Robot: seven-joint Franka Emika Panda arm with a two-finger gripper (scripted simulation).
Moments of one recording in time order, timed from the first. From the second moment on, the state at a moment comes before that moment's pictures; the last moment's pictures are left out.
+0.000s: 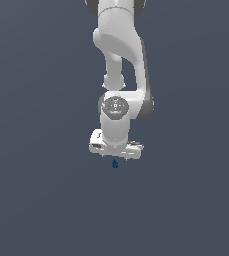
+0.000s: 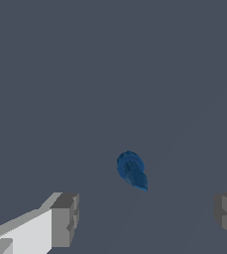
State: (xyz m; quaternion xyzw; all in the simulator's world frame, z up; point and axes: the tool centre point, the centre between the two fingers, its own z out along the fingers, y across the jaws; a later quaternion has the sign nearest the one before) arm 0.051 0.004 0.093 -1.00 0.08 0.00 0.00
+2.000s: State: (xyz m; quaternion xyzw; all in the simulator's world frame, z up) arm 0.044 0.009 0.063 -1.00 0.08 0.00 0.00
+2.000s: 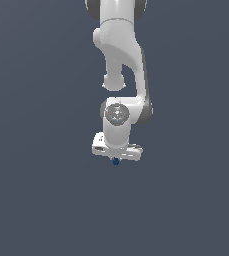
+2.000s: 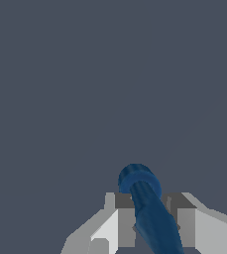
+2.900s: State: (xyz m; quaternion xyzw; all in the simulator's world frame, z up) arm -0.007 0.049 0.216 -1.00 0.08 0.00 0.00
